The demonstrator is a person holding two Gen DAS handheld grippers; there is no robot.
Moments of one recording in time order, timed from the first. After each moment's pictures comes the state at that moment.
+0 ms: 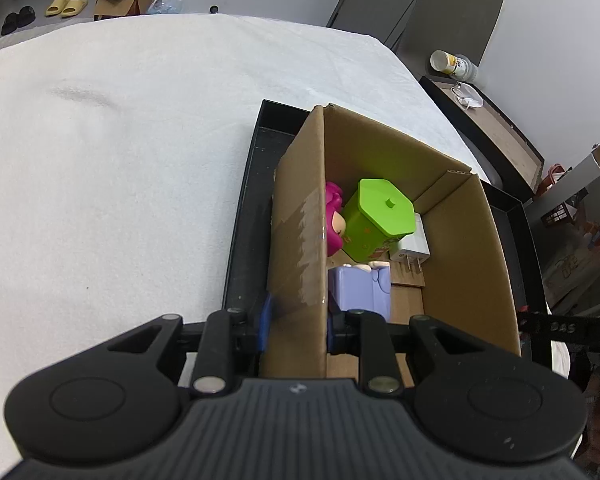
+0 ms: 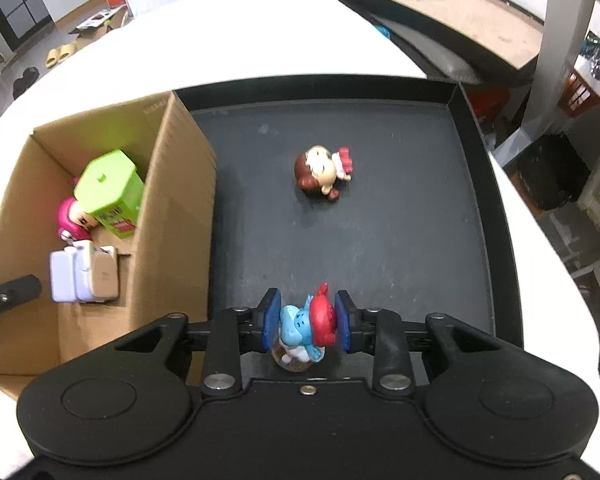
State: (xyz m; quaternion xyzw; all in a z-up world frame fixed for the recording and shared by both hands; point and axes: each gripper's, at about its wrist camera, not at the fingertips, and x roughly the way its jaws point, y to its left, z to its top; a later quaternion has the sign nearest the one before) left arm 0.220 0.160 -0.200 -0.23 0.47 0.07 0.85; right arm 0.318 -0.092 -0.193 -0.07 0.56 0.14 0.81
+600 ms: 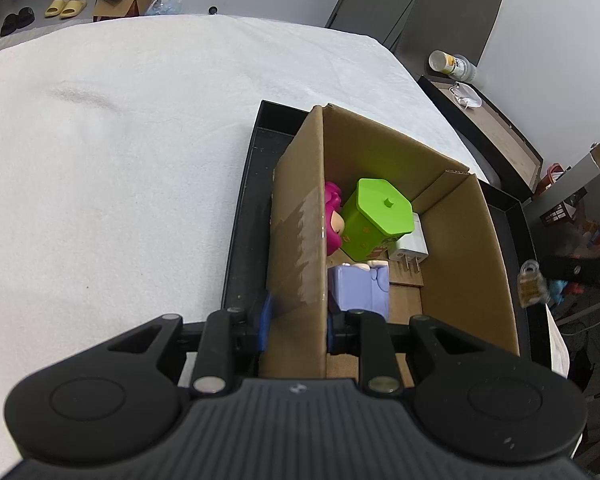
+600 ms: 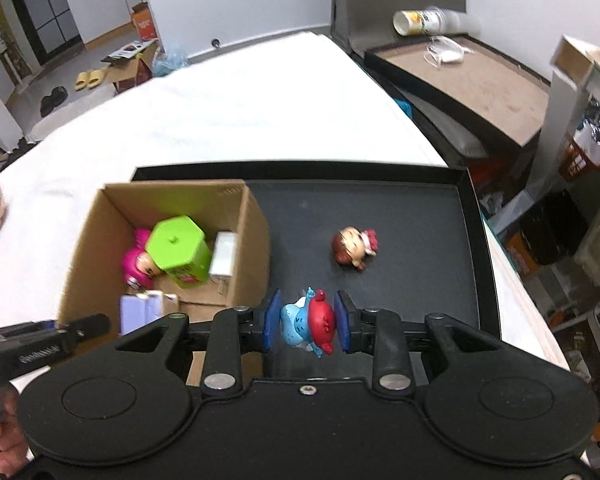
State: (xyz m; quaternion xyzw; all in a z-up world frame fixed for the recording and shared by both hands) left arm 0.219 0.159 -0.199 -0.23 0.47 0.07 0.85; right arm 0.316 -0.072 -0.128 -0.07 0.50 0.17 0.84
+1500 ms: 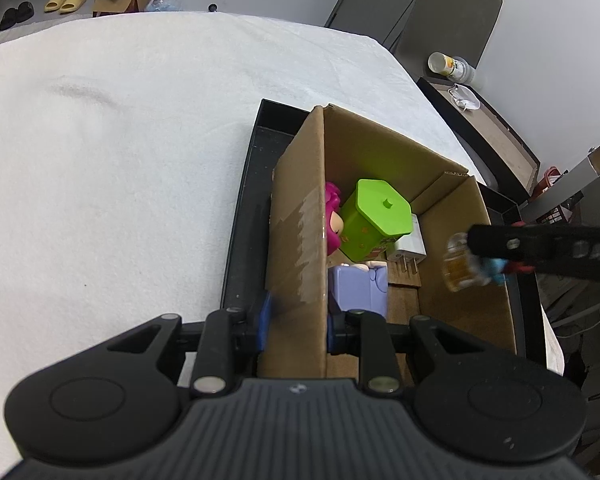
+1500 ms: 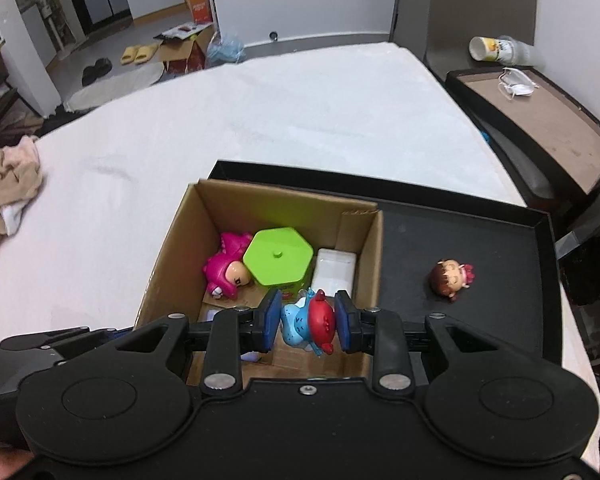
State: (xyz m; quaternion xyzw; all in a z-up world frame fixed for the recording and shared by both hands) left arm 0.219 0.164 -0.199 -0.24 0.47 0.06 0.85; right arm 0.304 0.010 -0.132 -0.11 0.50 0.23 0.83
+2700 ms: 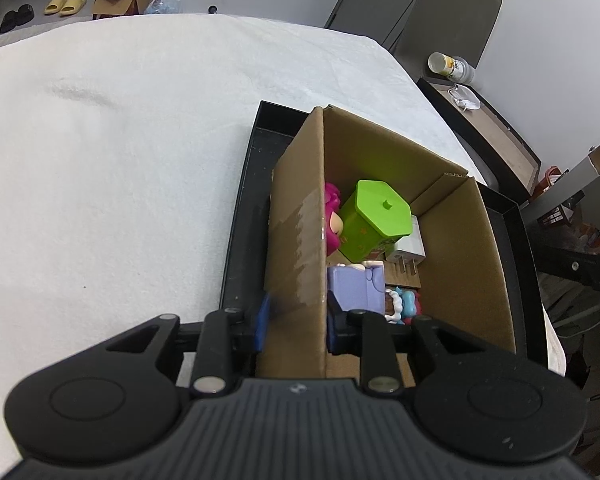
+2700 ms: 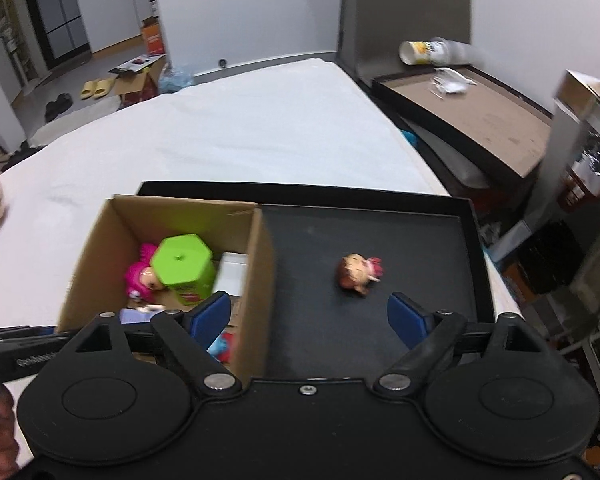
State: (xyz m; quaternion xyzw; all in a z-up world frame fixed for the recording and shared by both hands) left arm 0.220 0.161 -0.198 -0.24 0.47 0.06 0.85; right arm 0.311 -0.069 -0.130 -0.09 0.47 0.17 0.86
